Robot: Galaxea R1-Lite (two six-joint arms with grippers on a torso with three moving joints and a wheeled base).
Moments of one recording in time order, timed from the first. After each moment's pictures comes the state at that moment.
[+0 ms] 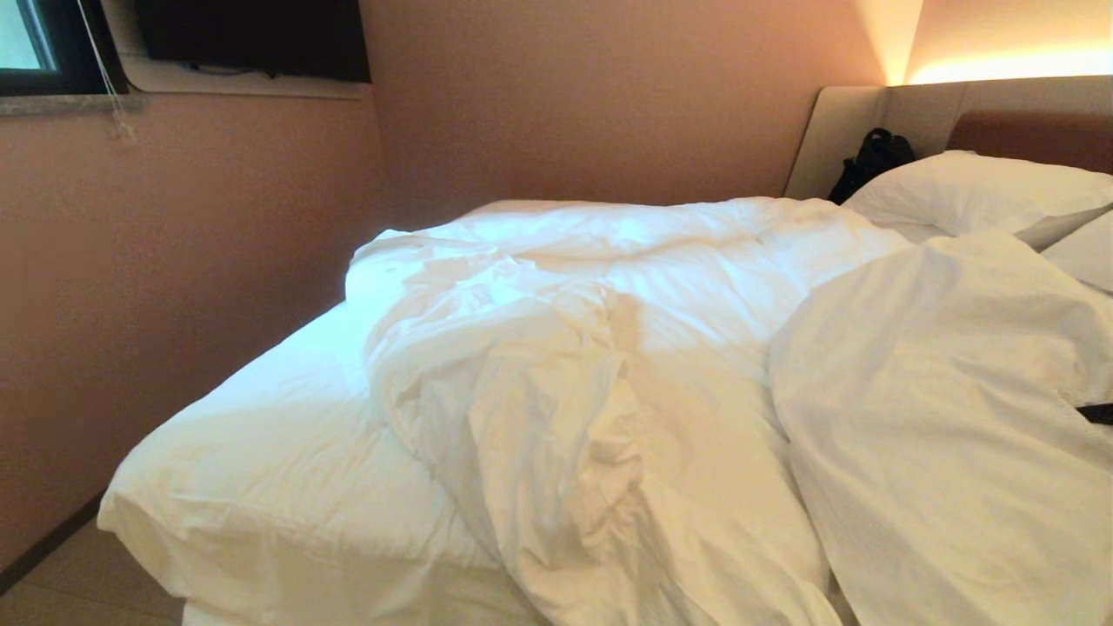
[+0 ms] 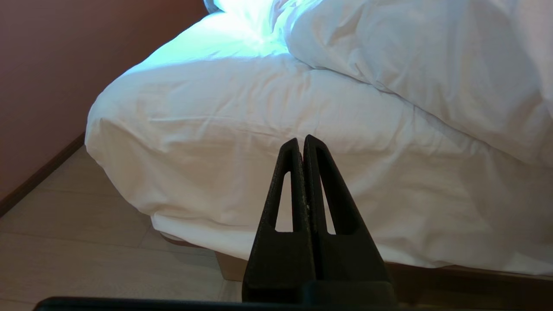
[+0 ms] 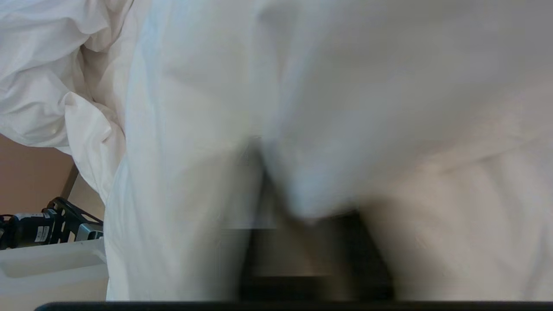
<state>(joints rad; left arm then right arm) 0.01 0.00 0.00 0.02 -0.01 0.00 -0.79 1.99 -1.62 1.05 1.03 -0.79</state>
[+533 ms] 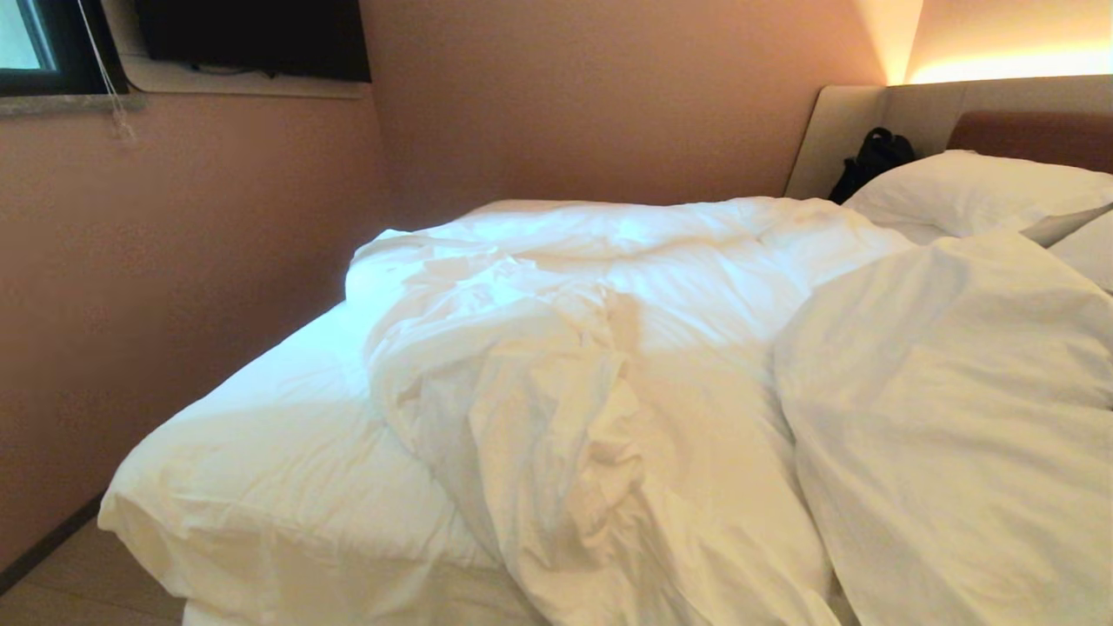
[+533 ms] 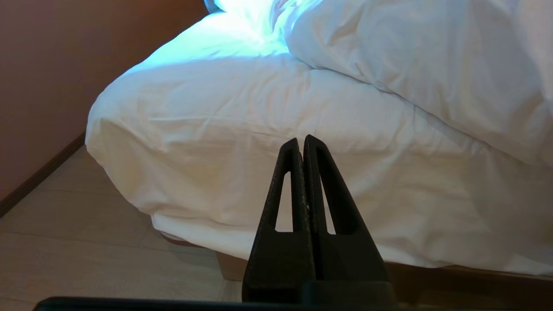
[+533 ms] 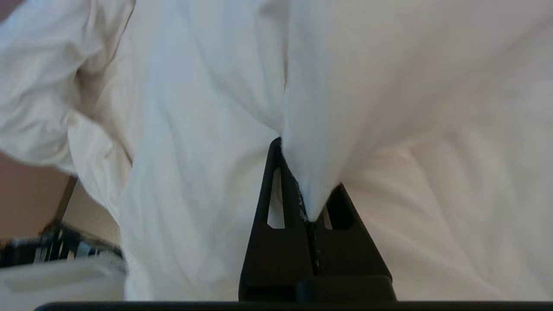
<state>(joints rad) 0.01 0.00 0.00 0.02 -0.01 0.00 -0.89 1.93 -1.64 1.09 1.03 -0.78</state>
